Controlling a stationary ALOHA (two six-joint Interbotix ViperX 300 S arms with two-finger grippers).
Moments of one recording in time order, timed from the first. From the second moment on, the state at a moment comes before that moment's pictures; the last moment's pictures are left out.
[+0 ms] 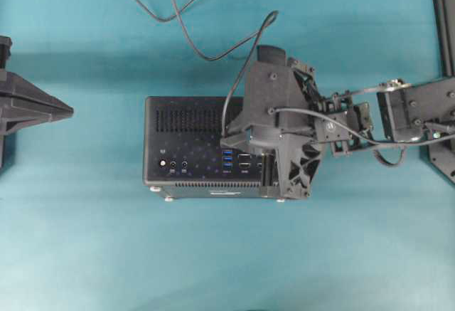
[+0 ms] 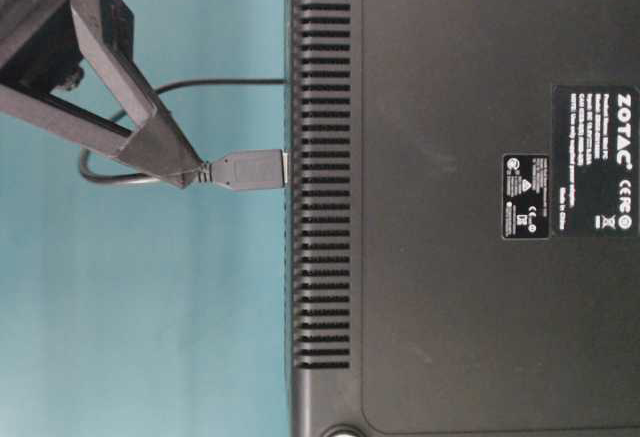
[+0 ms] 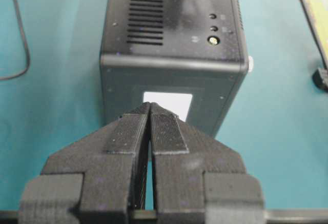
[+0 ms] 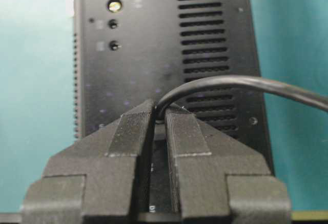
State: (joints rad) left arm -0.04 -0.98 1.00 0.01 0.29 -0.08; right arm 0.18 -0.16 0.31 -0.28 0.70 0.42
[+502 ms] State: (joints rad) left arm -0.04 -0.98 1.00 0.01 0.29 -0.08; right arm 0.20 -0.16 0.32 -0.25 0.68 0.42
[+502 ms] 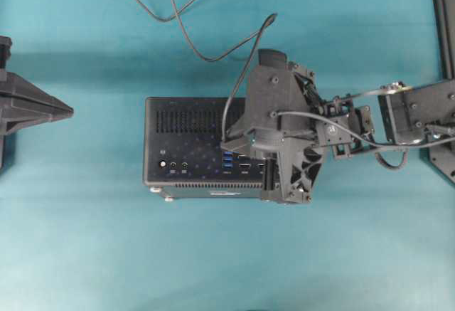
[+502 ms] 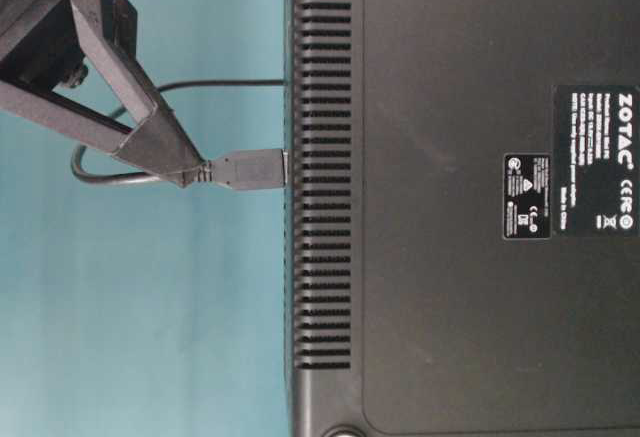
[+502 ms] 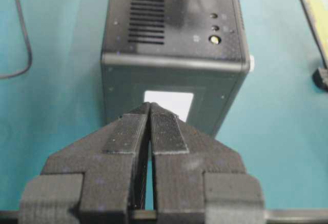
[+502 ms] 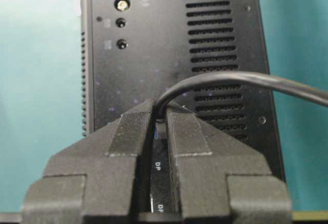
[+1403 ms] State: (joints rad) left arm -0.04 -0.98 1.00 0.01 0.29 -0.08; right arm 0.19 -0.17 0.34 -0.22 0.65 0.42
